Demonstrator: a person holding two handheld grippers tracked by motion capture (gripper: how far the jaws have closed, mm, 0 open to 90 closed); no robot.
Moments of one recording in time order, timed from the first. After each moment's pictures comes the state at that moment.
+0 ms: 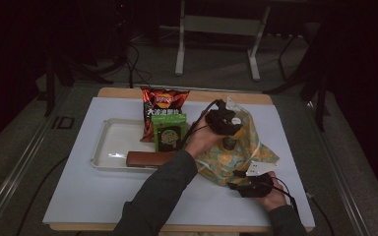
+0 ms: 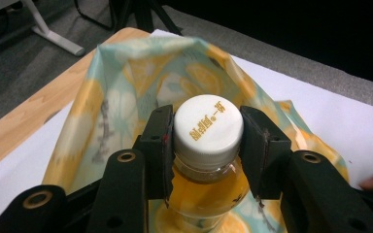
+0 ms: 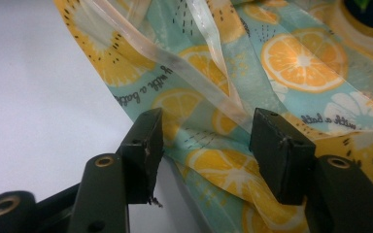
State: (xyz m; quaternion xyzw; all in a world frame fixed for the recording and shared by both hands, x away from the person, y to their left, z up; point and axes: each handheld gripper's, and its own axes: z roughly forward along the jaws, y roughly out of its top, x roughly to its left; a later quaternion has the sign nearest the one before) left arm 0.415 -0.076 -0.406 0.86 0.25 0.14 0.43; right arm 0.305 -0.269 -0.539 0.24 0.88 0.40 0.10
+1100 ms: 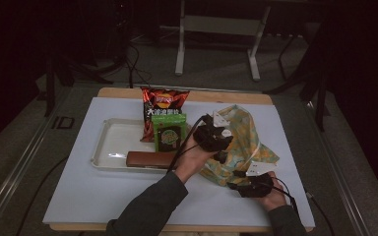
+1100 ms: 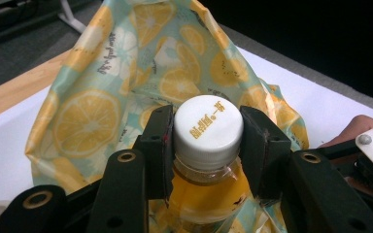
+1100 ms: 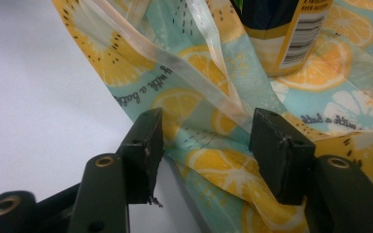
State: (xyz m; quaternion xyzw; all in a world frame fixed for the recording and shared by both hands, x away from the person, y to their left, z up) left arm 0.359 -0.051 -0.410 0.83 0.30 0.15 0.43; right arm 0.305 -0.268 -0.539 0.24 0.88 0.40 0.11
